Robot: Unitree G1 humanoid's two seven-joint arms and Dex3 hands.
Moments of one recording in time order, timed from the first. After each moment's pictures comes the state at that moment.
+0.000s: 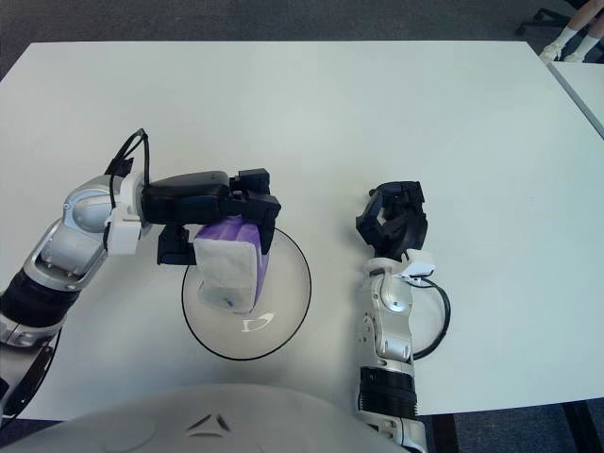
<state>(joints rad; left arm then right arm) -0.43 0.54 -0.35 -0.36 0.02 -0.32 -0.86 0.09 0.12 -0.14 -0.07 0.19 -0.17 -0.23</state>
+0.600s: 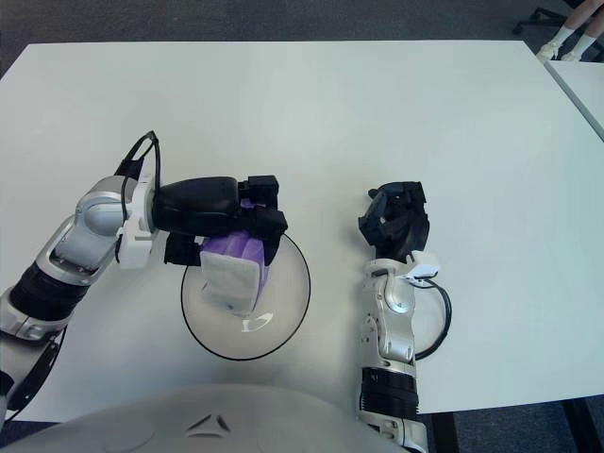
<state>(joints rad) -0.45 0.53 -0.36 -0.28 0.00 -0.47 -0.88 0.09 0.12 -0.15 -0.07 0.22 -0.17 -0.20</state>
